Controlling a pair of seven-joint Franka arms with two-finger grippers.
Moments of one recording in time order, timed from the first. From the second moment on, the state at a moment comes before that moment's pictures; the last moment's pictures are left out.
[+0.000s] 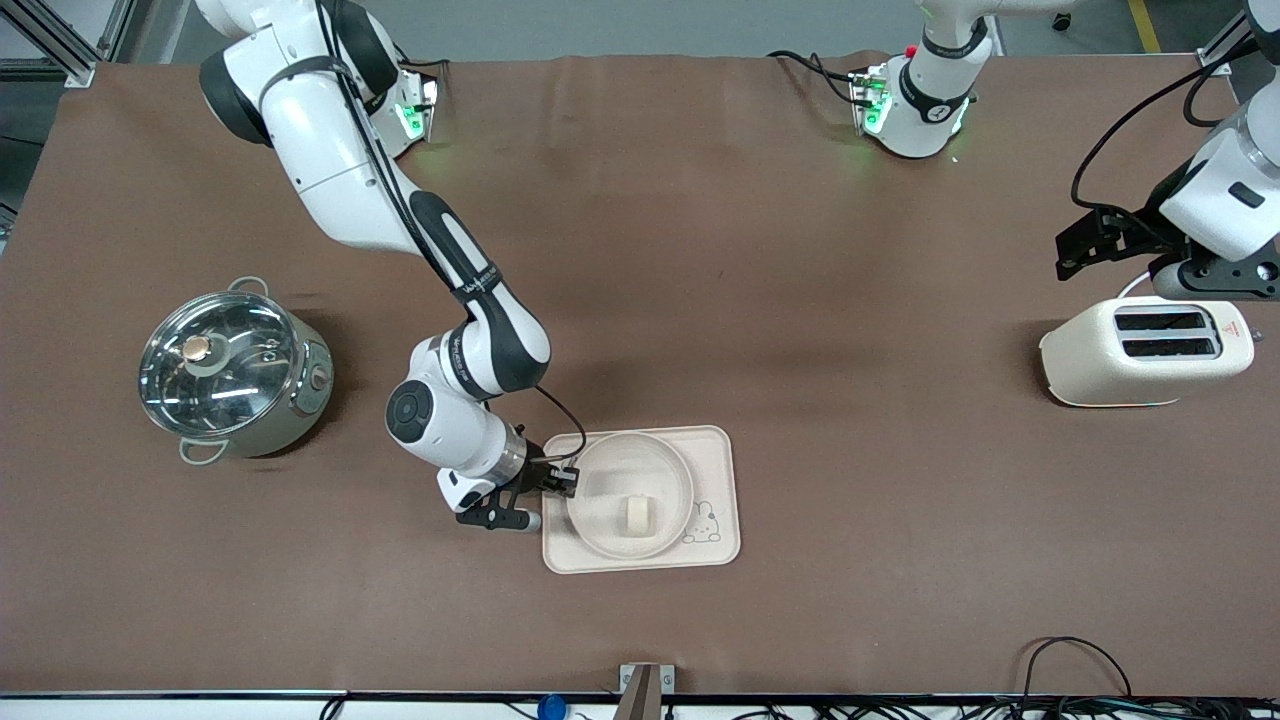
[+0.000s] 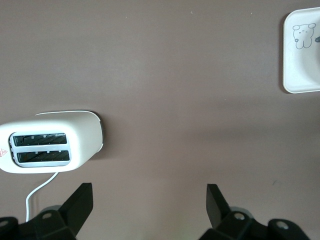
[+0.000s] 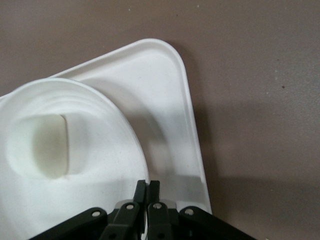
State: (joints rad) left arm -0.05 0.02 -0.06 -1.57 0.03 1.57 -0.06; right arm 0.42 0.97 0.05 -1.28 0.45 2.51 0.25
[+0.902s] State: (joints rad) left arm -0.05 0.02 -0.06 -1.57 0.03 1.57 -0.06; right arm 0.49 0.73 0.07 -1.55 0.45 2.39 0.25
